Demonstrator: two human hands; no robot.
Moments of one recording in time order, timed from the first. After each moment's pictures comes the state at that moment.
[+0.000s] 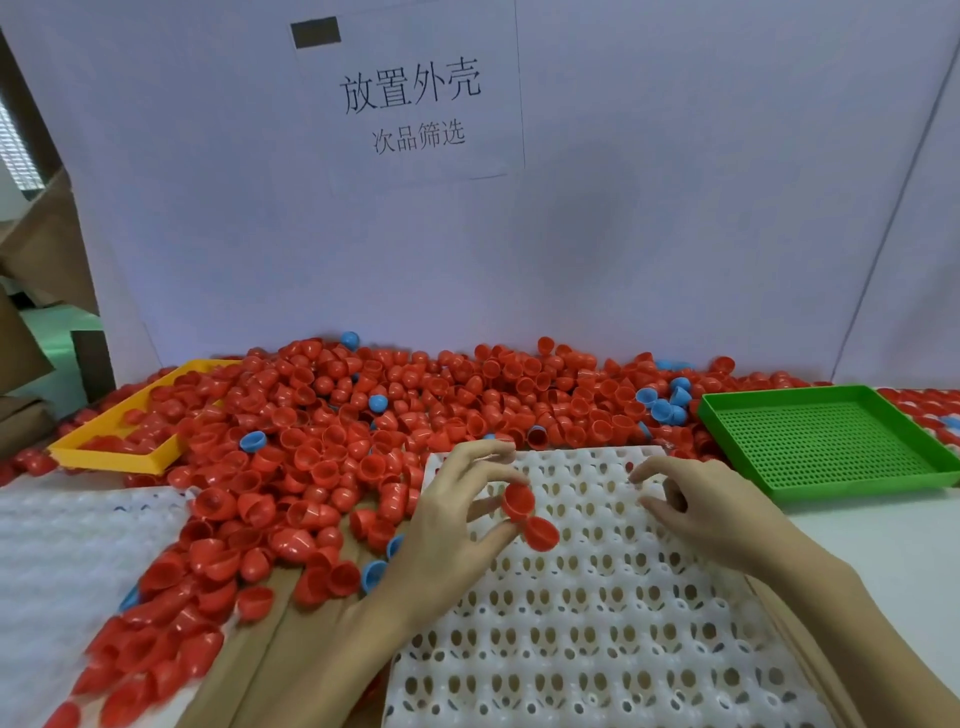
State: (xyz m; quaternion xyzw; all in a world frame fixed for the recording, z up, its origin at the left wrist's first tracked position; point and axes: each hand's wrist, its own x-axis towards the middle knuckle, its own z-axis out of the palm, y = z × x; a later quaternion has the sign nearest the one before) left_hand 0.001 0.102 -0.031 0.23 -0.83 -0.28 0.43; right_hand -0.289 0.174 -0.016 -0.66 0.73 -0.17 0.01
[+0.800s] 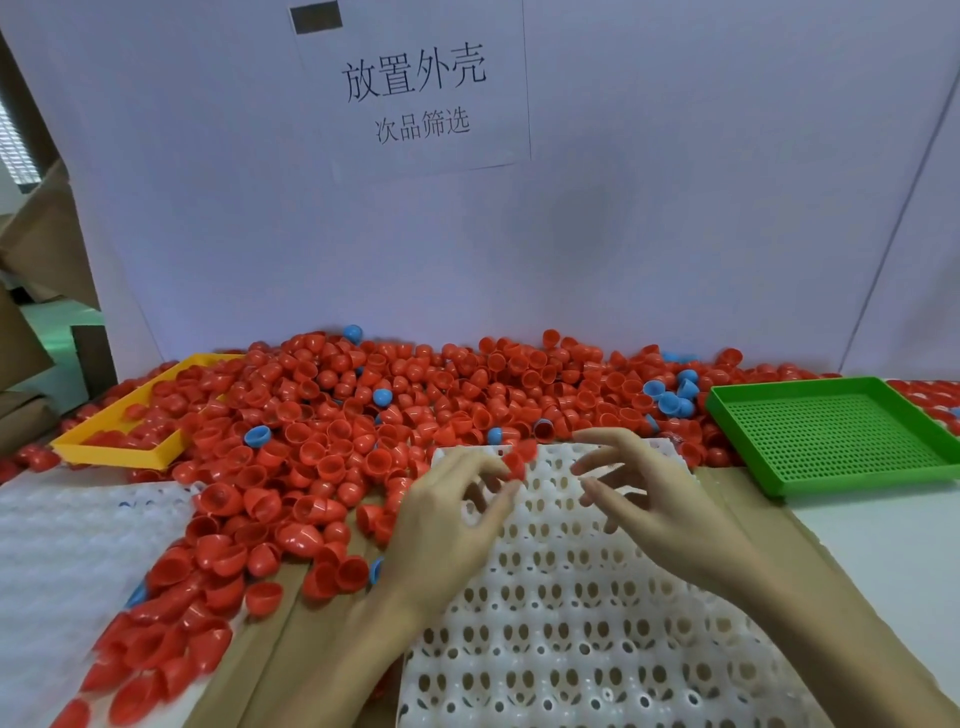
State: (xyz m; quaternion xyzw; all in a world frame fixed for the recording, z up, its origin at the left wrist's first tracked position) left_hand 0.007 0.100 -0.028 0.29 -0.82 -0.17 0.46; right_hand -0.219 0.185 0.000 -0.64 0.59 -0.44 0.23
